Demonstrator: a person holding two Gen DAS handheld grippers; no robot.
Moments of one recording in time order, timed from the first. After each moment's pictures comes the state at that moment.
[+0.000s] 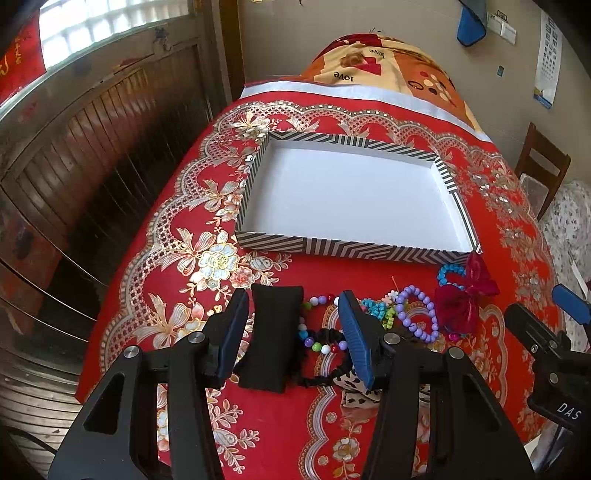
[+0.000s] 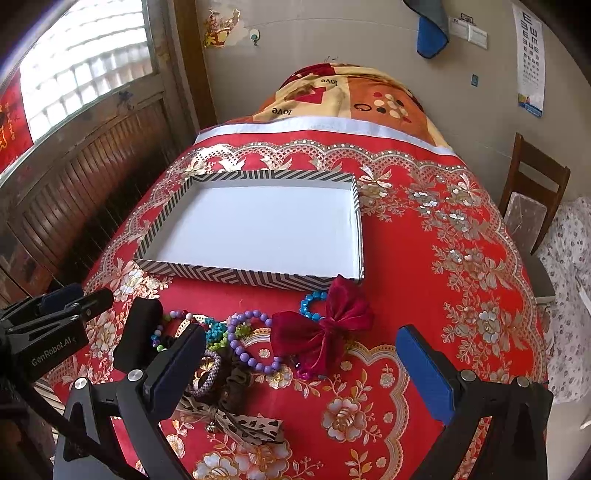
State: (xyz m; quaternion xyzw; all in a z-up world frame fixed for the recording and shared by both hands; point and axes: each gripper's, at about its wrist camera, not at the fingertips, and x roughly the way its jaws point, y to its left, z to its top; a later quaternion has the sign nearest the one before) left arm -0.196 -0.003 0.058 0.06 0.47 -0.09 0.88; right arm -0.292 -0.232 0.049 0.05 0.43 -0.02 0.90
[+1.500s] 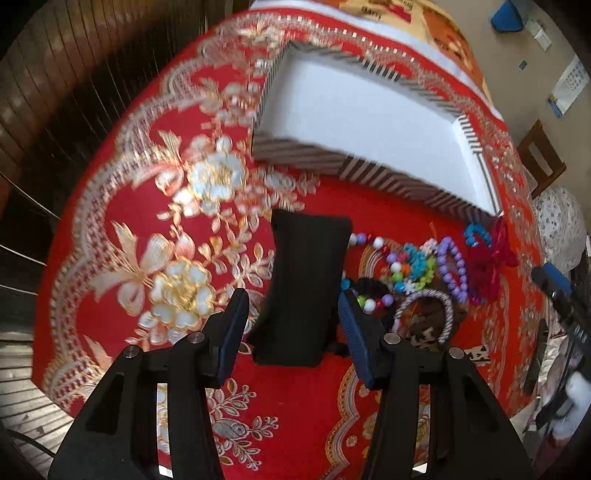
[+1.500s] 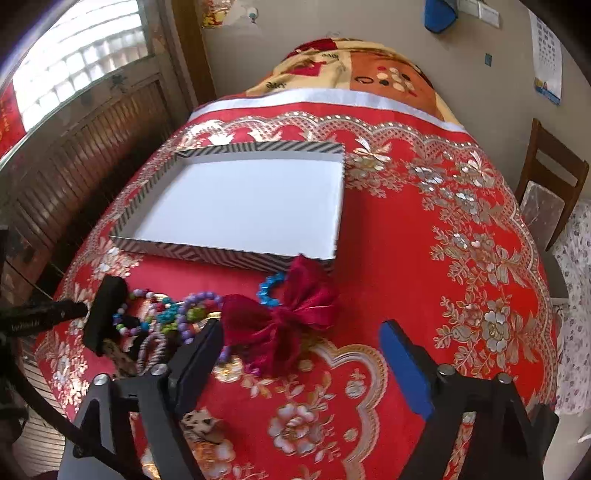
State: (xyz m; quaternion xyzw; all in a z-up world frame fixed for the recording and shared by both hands) left arm -0.167 0.045 -0.016 -0.02 0.60 -0.13 0.79; right arm -0.271 -0.290 0.006 0.05 0.46 0.02 0.89
